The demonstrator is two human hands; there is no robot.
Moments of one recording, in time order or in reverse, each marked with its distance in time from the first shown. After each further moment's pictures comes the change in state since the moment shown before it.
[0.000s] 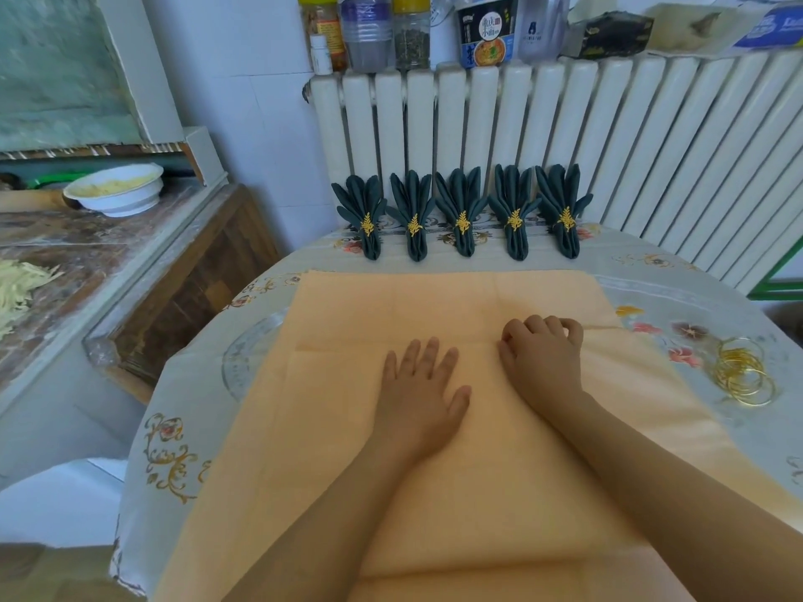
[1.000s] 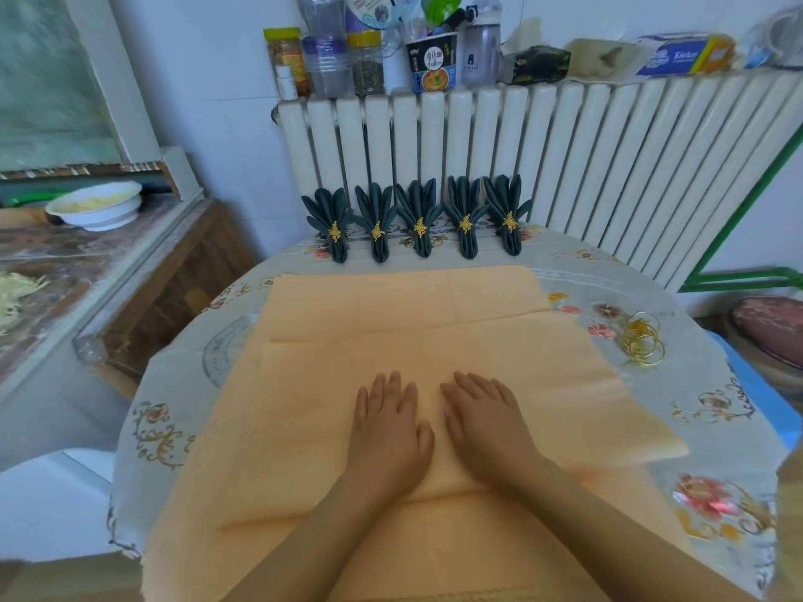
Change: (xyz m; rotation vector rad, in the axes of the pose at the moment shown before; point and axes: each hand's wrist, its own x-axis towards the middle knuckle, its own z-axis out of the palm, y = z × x) left_hand -0.083 0.042 0.000 0.023 -0.008 -0.058; right_hand -0.107 -0.030 -0.085 0.222 -0.465 -0.067
